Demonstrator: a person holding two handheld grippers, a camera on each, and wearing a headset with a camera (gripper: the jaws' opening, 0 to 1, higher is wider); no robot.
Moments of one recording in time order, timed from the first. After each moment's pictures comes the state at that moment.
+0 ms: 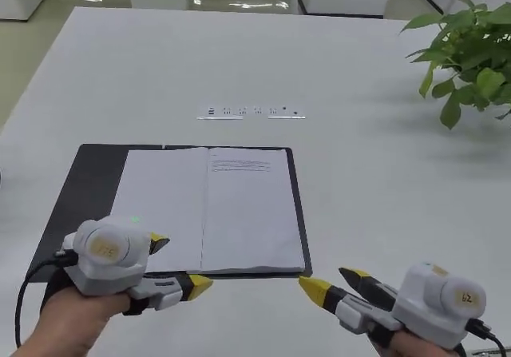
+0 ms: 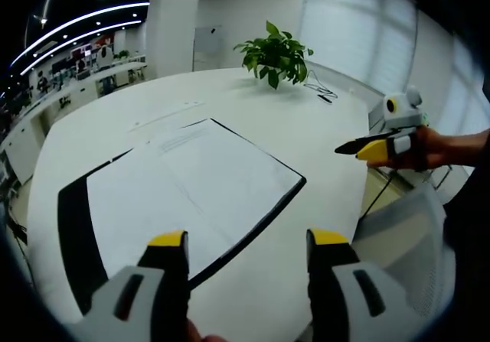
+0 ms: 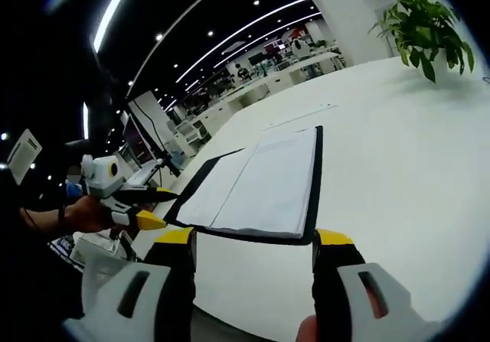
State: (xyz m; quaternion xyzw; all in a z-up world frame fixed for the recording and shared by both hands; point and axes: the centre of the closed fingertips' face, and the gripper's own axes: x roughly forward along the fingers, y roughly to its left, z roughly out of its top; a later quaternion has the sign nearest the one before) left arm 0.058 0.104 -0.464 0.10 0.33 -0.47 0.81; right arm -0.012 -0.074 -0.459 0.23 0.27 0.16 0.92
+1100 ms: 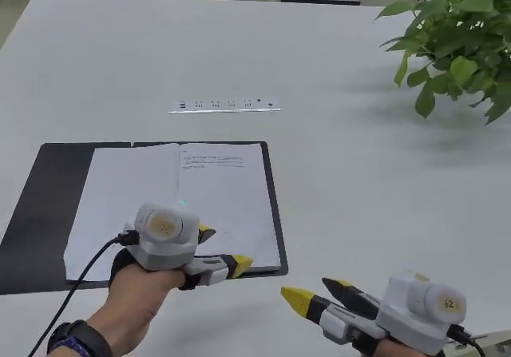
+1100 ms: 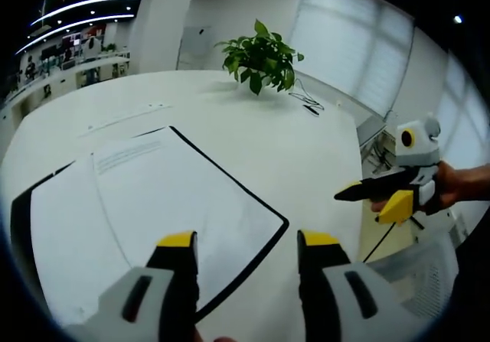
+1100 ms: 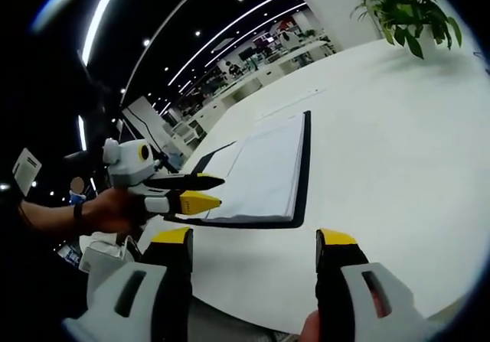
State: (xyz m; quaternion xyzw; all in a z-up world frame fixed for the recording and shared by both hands) left arm 0.070 -0.011 -0.492 0.04 0.33 -0.52 0.79; right arm -0.025 -0.083 -0.478 0.26 0.29 0.15 0.91
